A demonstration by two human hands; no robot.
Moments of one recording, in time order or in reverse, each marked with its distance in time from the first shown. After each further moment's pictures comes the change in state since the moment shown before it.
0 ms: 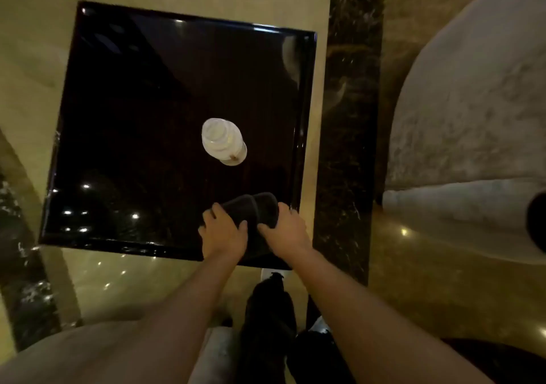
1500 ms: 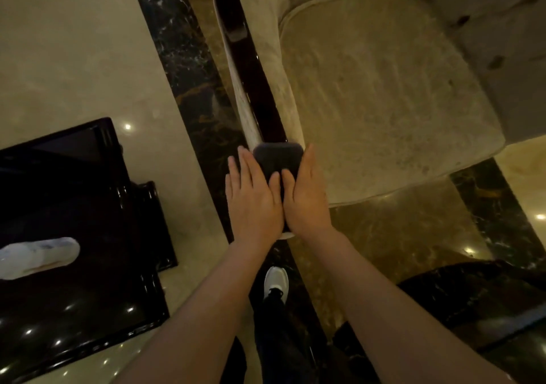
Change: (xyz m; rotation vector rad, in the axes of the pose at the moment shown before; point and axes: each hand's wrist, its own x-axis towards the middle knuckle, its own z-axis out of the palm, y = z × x) left_hand -0.228 0.372 0.151 0.091 0.219 0.911; right_hand -0.088 0.246 -0.355 0.467 0.672 -0.162
